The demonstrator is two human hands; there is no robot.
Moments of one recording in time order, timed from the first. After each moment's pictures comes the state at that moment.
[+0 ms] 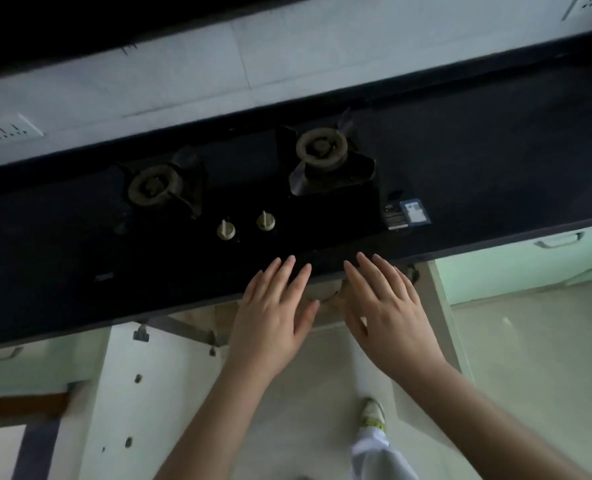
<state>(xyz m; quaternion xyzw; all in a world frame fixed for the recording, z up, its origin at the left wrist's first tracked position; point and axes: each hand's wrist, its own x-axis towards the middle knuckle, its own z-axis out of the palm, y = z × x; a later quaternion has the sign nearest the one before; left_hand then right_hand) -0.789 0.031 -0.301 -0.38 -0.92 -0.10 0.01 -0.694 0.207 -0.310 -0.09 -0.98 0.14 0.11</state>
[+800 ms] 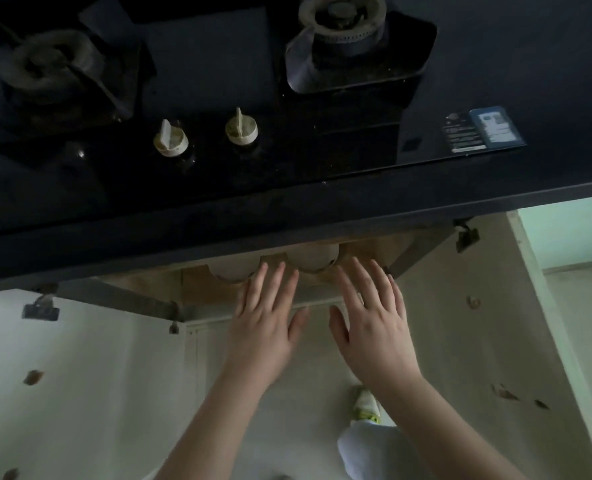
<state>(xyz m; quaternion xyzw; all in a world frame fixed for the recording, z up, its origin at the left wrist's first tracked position) -0.809 0.021 -0.554 -0.32 -0.94 -0.05 -0.07 -0.726 0.178 -0.542 -0.15 -0.98 0.15 0.06</state>
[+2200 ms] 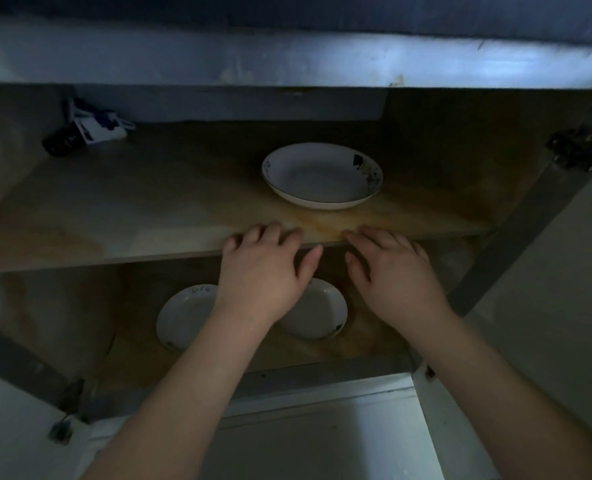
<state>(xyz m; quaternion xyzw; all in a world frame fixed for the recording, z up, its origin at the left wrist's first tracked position) -0.922 0.055 -0.734 -0.30 -0.94 -0.07 0.13 -0.840 0.224 -0.739 -0.12 -0.98 0.05 0.18</state>
